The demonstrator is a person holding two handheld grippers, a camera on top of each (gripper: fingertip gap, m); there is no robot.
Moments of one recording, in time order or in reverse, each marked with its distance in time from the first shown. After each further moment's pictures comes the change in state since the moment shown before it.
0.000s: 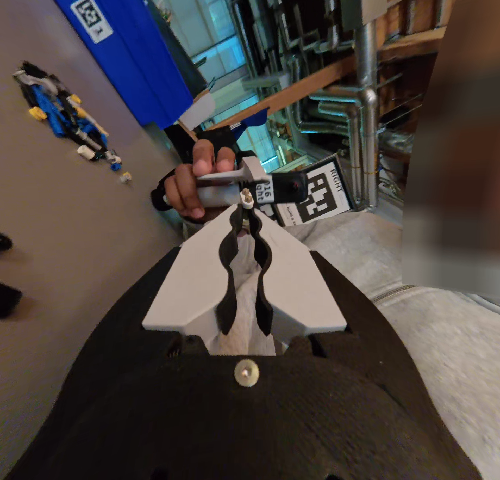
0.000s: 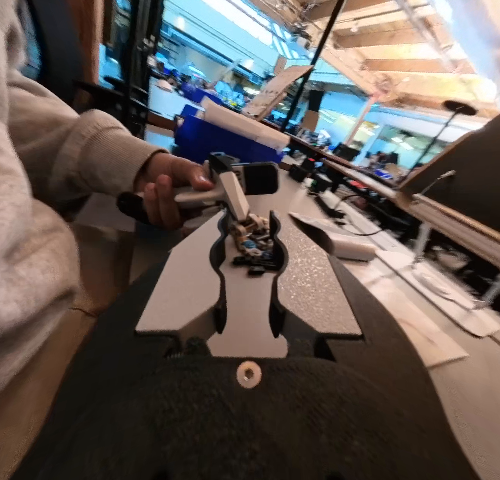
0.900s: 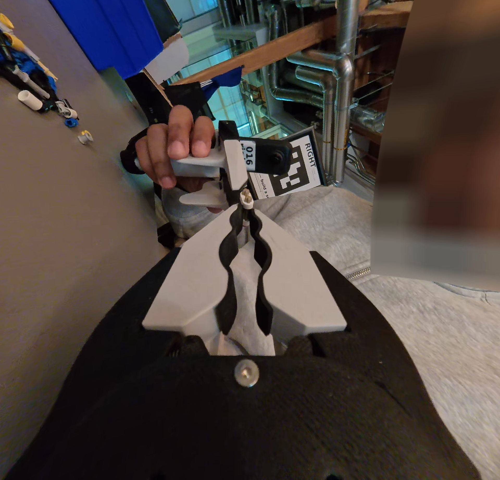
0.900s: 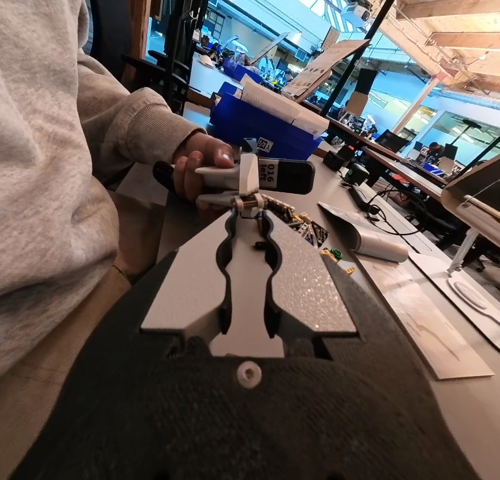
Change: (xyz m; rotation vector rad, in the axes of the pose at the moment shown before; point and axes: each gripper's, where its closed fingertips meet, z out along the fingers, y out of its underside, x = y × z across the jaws) left arm 0.010 0.017 -0.003 -0.136 0.109 -0.103; right arm -0.018 0.010 -0.009 -0.070 -0.162 -0.018
